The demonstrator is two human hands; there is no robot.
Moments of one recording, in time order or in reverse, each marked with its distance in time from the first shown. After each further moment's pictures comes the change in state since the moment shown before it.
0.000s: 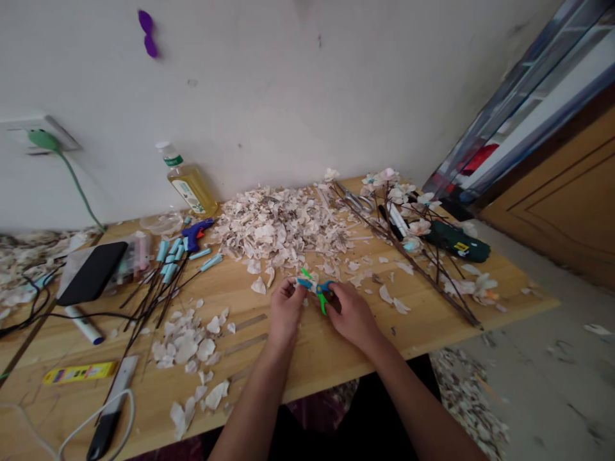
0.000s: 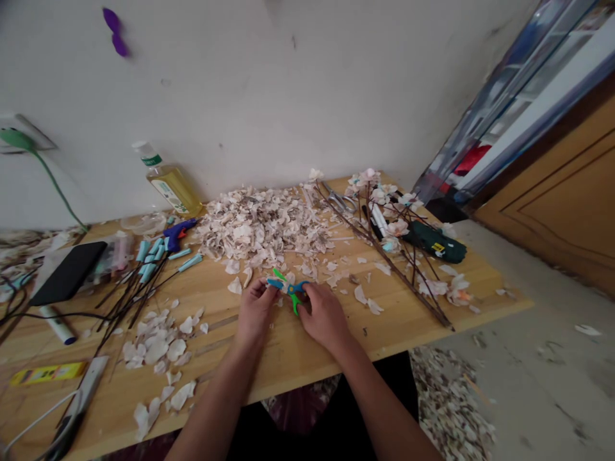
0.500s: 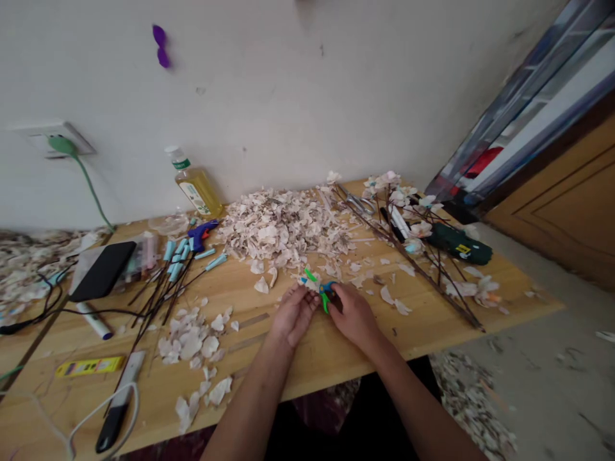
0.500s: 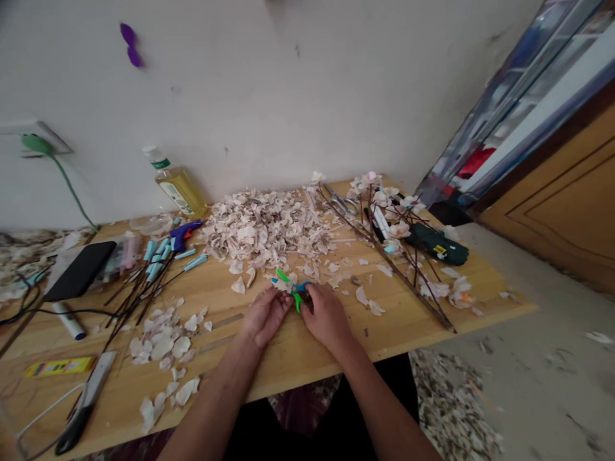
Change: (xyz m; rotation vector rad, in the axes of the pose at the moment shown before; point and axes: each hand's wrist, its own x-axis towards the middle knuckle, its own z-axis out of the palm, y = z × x) left_hand -0.009 0.006 0.006 -0.510 -0.111 -0.387; right_hand -0.001 0.001 0.003 -0.012 0.019 0.013
